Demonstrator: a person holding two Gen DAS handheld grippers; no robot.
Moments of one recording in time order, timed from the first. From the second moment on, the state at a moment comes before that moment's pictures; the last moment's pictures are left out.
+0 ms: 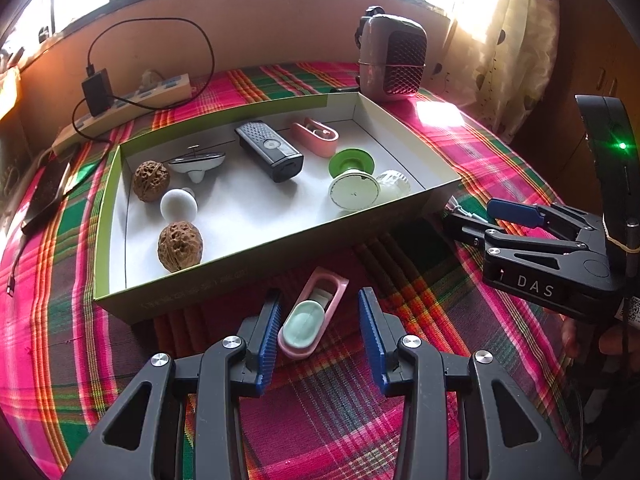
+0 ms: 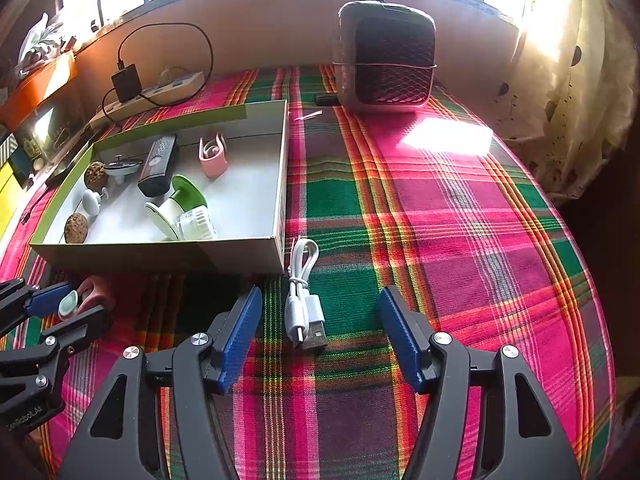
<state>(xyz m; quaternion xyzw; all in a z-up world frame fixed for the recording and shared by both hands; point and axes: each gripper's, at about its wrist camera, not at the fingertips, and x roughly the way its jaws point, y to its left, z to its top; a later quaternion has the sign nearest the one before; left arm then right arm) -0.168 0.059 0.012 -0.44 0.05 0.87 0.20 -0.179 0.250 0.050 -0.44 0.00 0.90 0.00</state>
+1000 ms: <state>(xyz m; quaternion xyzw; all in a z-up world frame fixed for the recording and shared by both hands) -0.168 0.056 0.010 -0.43 0.05 0.89 0.16 -0.178 0.248 0.052 -0.44 -0.01 0.90 0.00</state>
